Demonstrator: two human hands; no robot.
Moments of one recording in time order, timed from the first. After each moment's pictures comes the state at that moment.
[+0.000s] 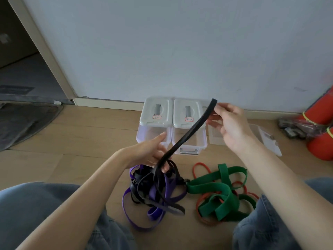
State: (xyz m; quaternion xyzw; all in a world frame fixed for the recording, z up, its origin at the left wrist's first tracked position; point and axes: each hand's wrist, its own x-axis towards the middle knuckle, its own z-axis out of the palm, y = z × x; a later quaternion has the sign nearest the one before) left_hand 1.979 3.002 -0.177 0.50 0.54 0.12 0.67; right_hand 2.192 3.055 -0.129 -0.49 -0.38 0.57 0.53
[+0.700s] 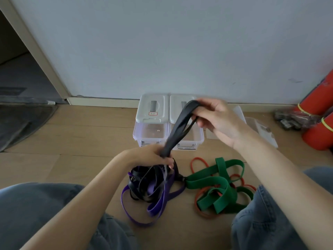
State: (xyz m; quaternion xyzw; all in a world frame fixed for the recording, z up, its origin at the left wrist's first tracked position) left_hand 1.995 2.992 -0.179 0.68 0.54 0.03 0.49; right_hand 2.193 3.041 -0.123 -0.36 -0.56 0.63 0.40
